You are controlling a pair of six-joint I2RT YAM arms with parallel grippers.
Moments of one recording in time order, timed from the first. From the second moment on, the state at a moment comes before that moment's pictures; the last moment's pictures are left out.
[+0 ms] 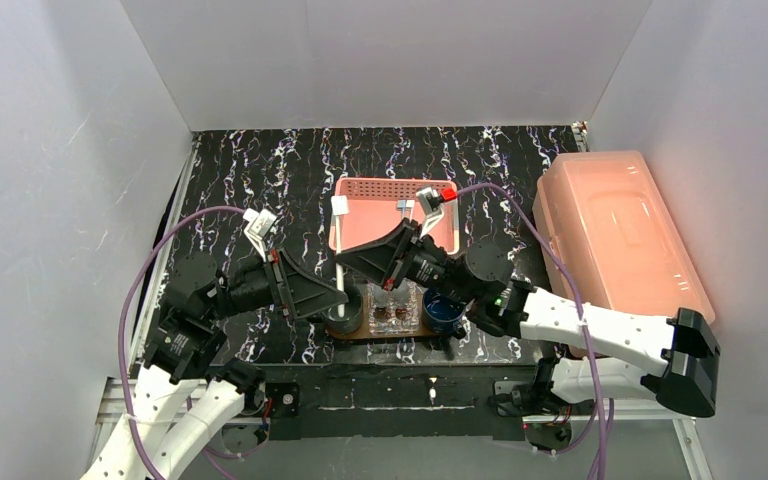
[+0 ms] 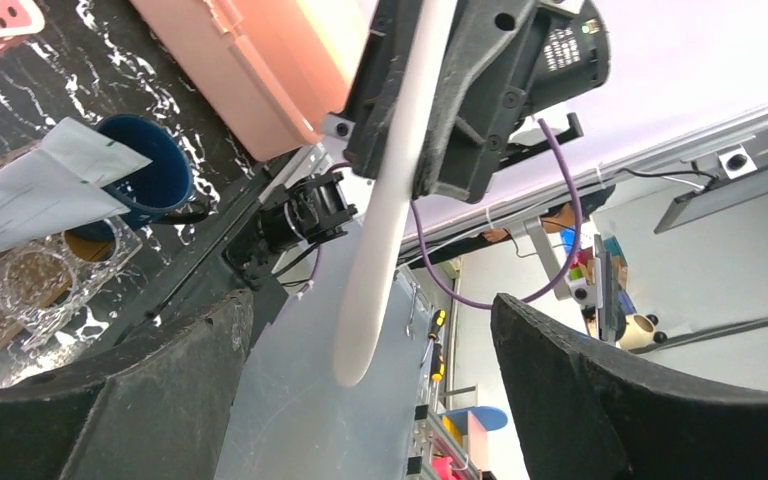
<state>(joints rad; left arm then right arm) -0.46 0.51 0.80 -0.34 0.79 -0.96 1.17 1.13 0.85 0.56 -0.06 0.83</state>
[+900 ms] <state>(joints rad) -0.46 0.45 0.76 -0.20 0.82 -1.06 1.28 1.18 0.78 0.86 0.16 0.86</state>
